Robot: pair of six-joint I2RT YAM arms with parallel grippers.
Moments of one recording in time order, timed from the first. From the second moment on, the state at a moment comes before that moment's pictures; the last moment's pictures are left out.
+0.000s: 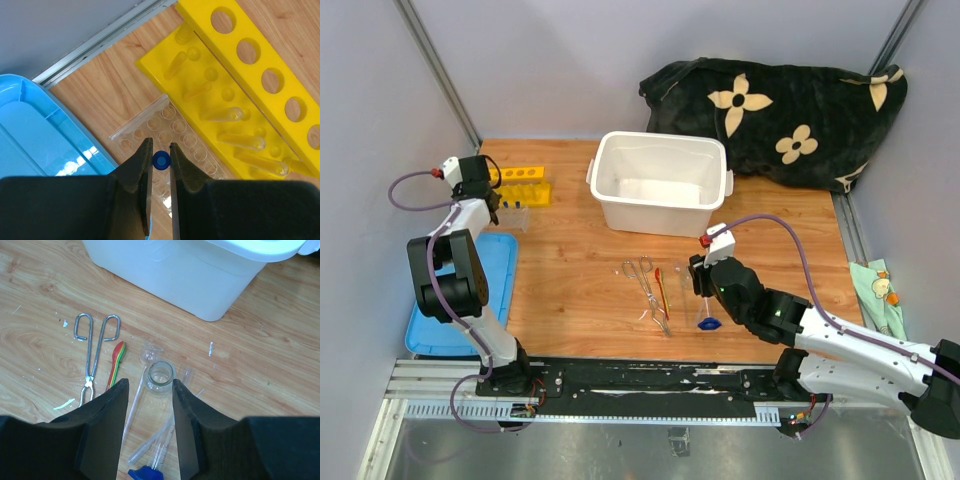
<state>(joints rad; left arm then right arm) 0.23 1.73 1.15 -0.11 -0.42 -0.56 1.03 0.89 0.61 -0.17 0.57 0.23</state>
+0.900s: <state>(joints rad) 0.20 1.77 1.20 -0.18 -0.45 -0.55 1.01 0.88 0.59 -0.17 0.56 0.23</state>
